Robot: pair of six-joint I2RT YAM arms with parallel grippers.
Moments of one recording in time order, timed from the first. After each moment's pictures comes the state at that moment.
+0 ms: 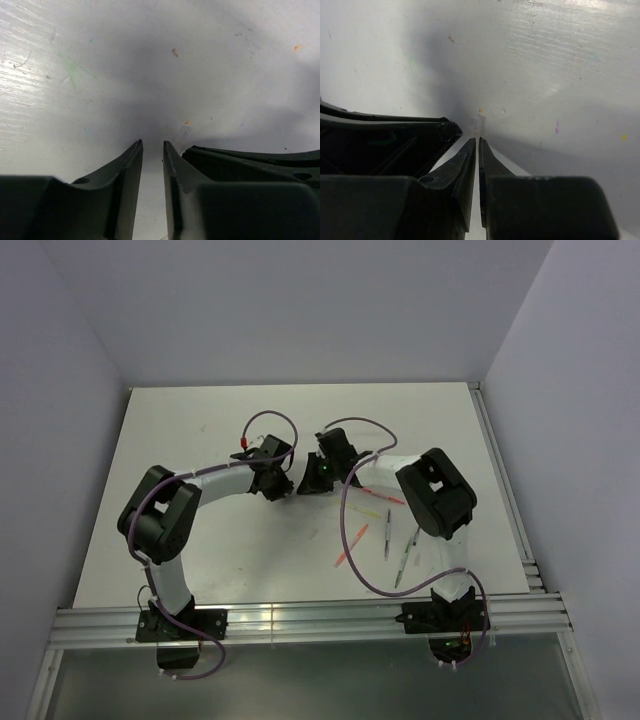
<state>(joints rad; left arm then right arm) -0.58 1.84 1.12 -0.34 -0.16 -1.04 0.60 2.03 1.20 -0.01 -0.36 0.73</state>
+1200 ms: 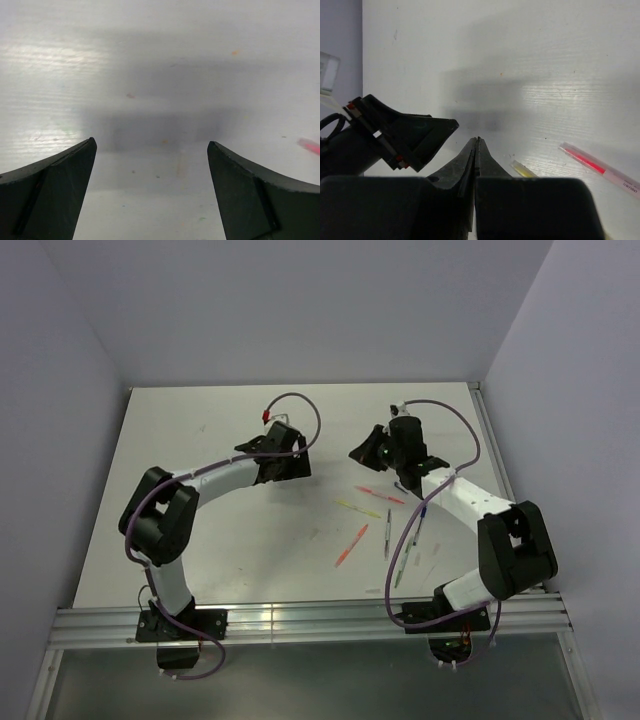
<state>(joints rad) -0.60 1.82 1.20 -0.30 -0.24 -0.66 0.35 1.45 0.87 0.06 -0.20 0.74</state>
